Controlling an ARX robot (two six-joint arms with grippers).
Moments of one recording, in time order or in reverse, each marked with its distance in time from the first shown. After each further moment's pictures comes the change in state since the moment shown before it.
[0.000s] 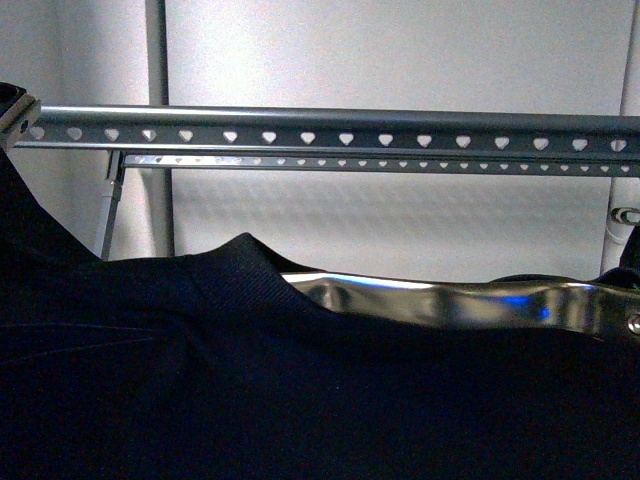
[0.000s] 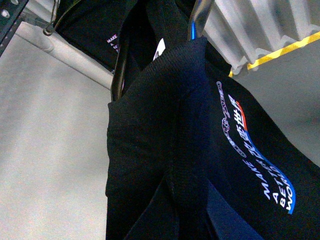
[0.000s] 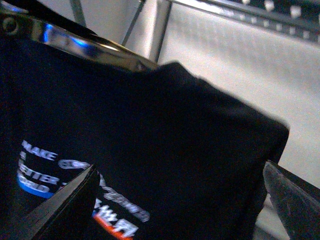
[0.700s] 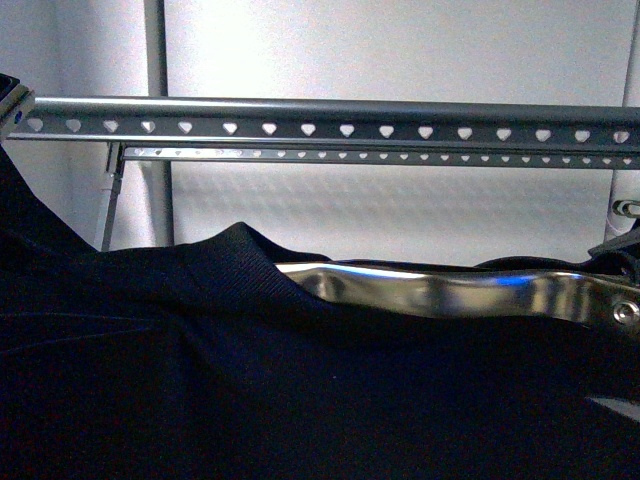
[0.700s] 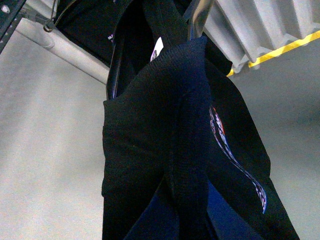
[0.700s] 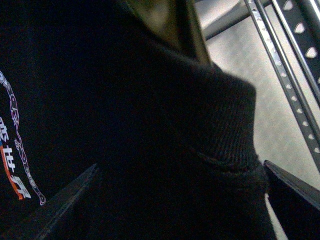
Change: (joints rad) left arm 0.000 0.000 0.000 0.000 -0.006 0.000; right arm 0.185 0.682 0.469 -0.078 0.052 -0.934
